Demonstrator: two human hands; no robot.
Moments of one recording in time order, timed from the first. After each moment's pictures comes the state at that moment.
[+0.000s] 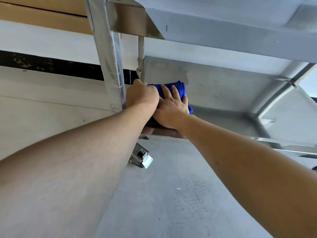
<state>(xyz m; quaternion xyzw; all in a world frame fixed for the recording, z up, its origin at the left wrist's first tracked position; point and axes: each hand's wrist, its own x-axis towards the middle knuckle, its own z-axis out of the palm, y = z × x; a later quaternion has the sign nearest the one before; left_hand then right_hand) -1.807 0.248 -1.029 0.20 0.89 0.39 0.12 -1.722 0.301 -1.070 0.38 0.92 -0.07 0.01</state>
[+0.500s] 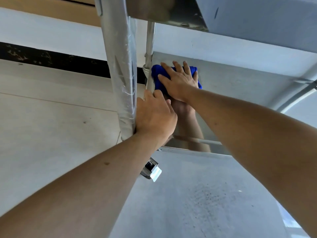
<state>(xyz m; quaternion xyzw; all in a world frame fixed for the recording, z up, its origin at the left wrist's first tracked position) -1.793 0.232 -1.068 0.39 0.89 0.24 -0.05 -1.788 0.398 -1.069 0.41 0.91 -0.07 -0.06</state>
